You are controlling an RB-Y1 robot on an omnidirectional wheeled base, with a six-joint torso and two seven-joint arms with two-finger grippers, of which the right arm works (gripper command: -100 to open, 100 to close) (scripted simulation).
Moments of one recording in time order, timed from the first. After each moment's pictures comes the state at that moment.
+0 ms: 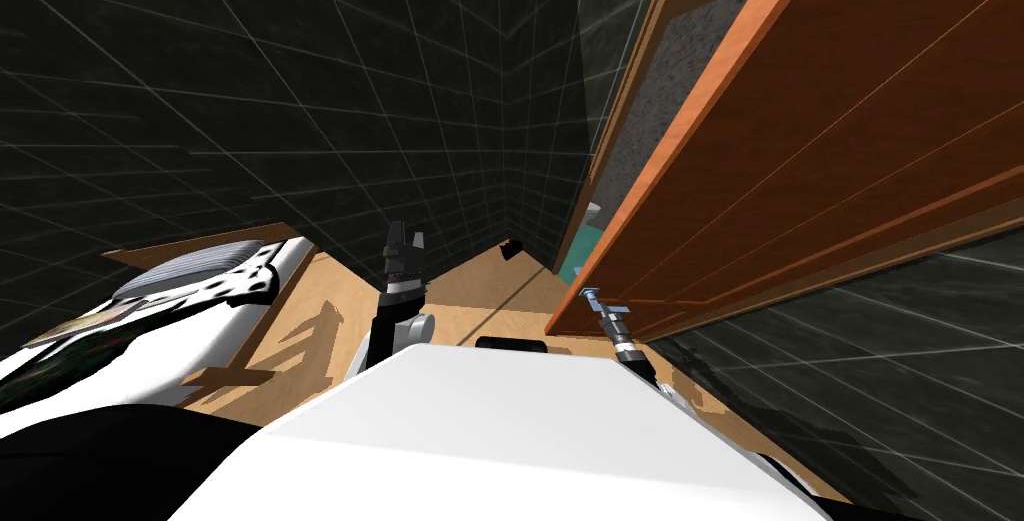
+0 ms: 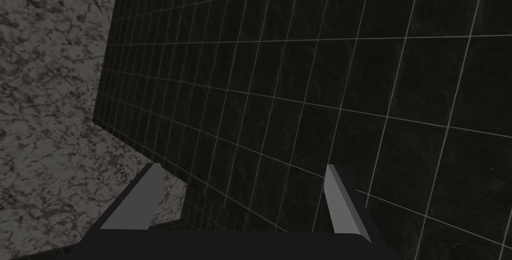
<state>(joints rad) 0.06 -0.43 -0.06 -0.47 0.12 -1.18 -0.48</state>
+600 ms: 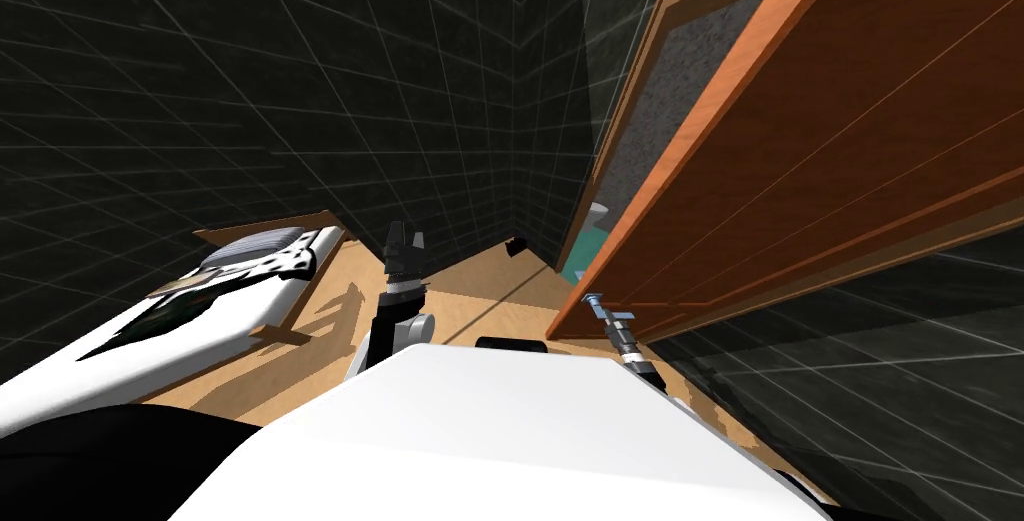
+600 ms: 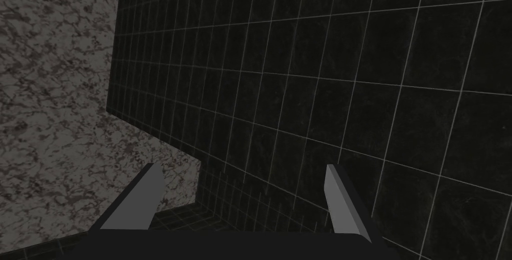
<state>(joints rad) 0.09 -0.45 -0.06 -0.45 0.13 -1.25 -0.50</state>
